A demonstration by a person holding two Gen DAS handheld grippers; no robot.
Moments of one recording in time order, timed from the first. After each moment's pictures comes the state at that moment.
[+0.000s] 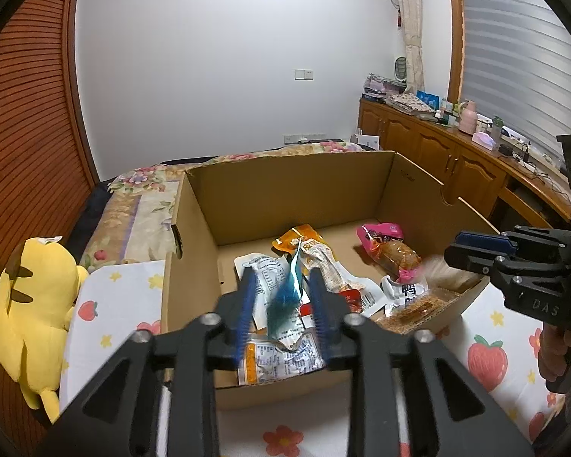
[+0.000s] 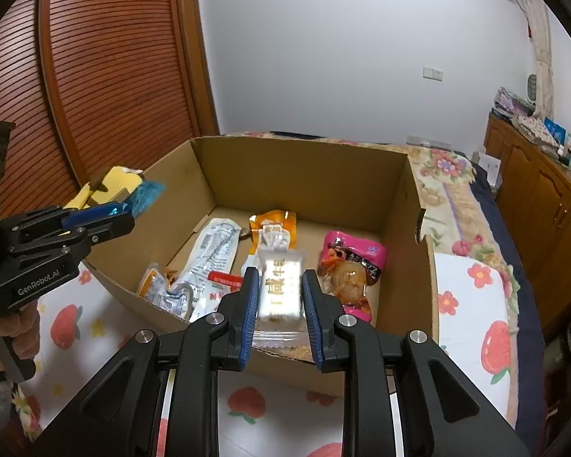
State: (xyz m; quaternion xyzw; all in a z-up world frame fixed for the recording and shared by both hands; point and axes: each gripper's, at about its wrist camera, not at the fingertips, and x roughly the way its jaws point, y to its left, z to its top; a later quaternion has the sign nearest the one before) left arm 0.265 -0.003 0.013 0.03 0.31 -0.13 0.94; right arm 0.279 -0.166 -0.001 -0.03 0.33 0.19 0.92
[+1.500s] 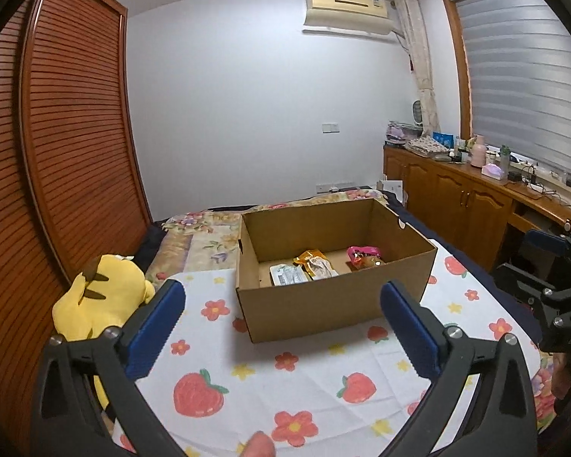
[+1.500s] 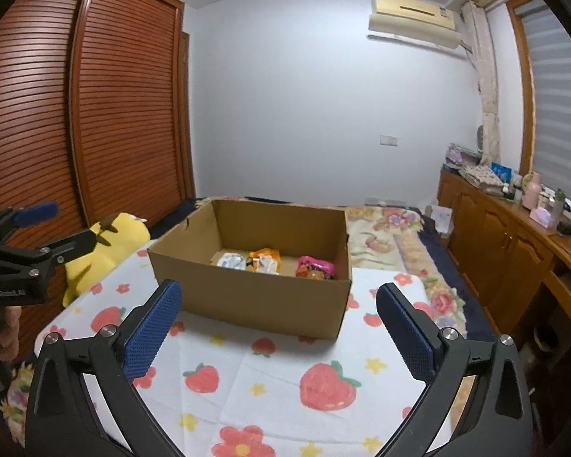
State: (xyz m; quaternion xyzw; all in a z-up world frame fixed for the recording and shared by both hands) left arm 0.079 -0.001 0.086 0.05 0.20 -0.05 0.98; right arm 0.089 -0.184 0.061 -0.03 0.19 0.11 0.97
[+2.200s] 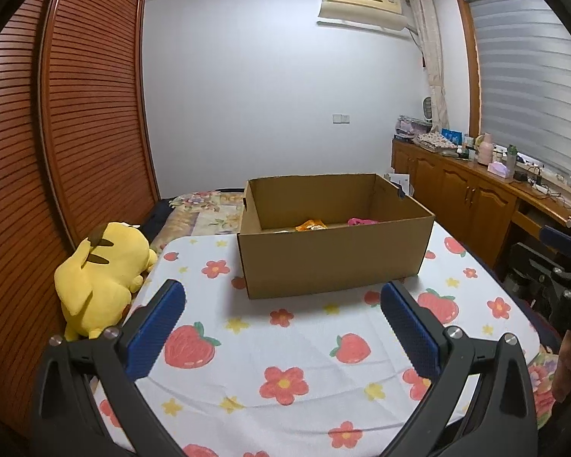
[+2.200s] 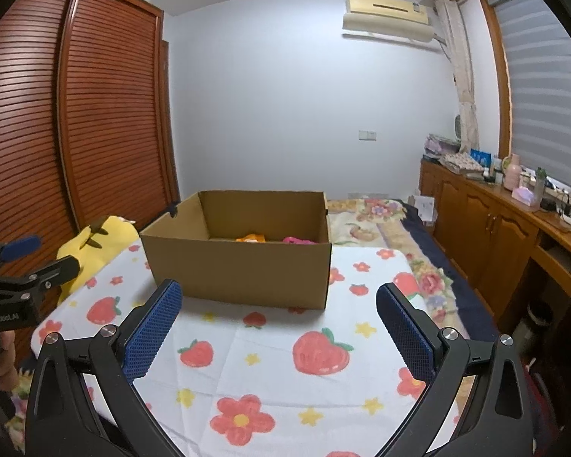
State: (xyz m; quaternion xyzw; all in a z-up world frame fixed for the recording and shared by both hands) left arm 0.039 -0.003 0.042 0.03 0.22 -0.03 0.97; right arm 0.052 -0.198 0.036 -0.01 0.19 0.08 0.98
